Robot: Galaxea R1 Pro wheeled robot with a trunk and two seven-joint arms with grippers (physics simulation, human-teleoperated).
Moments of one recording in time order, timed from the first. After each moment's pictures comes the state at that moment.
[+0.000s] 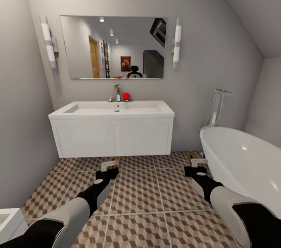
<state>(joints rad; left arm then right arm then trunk) -0.81 -0.12 -0.09 -0.19 0.18 -0.14 0.21 -0.92 -0.05 0.11 -0.06 -0.08 -0.06 -0.17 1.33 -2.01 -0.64</state>
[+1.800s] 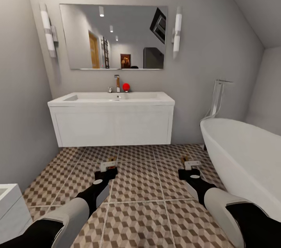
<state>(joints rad) -0.81 -0.12 -0.09 -0.19 0.17 -0.14 0.22 -0.92 0.00 0.11 -0.02 -0.03 -0.08 -0.17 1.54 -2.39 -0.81</state>
